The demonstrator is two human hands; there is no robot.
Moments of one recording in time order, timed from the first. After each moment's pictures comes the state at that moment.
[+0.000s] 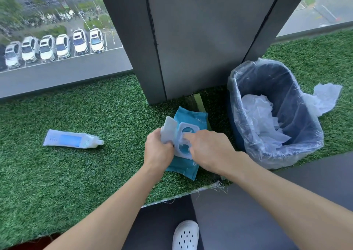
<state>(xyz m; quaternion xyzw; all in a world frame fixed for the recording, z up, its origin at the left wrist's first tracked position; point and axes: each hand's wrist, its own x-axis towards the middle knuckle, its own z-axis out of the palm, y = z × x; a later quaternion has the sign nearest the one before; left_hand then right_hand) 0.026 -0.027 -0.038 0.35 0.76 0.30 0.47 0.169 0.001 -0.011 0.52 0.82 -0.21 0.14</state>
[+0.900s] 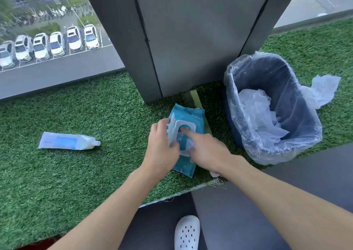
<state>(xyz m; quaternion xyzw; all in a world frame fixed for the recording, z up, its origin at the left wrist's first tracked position) 0.029 -0.030 -0.035 0.54 0.70 0.23 0.41 0.176 -0.005 -0.034 0.59 0.72 -0.36 0.06</state>
